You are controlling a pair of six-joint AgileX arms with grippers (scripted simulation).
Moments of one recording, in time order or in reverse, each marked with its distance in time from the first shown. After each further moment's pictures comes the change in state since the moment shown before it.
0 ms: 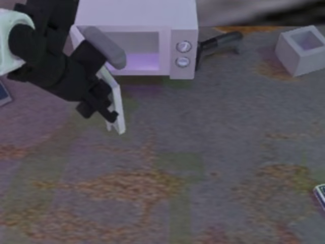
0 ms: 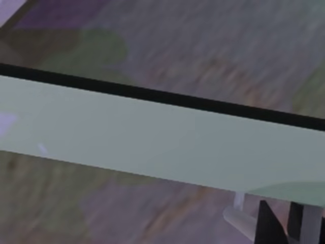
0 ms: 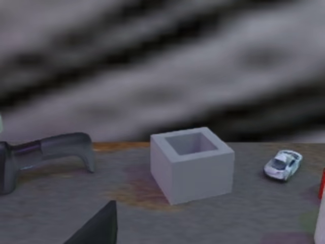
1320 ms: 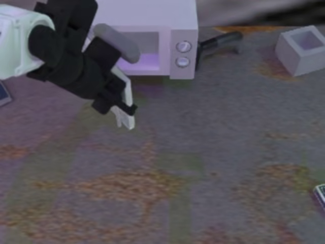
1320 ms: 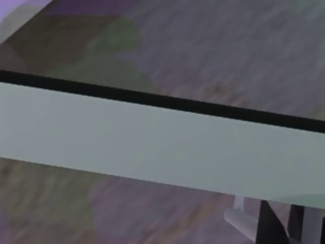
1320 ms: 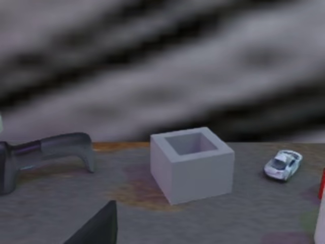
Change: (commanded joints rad) left arm -0.066 0.032 0.029 0.034 -0.075 -0.154; right arm 0.000 0.000 0.000 0.000 0.000 0.000
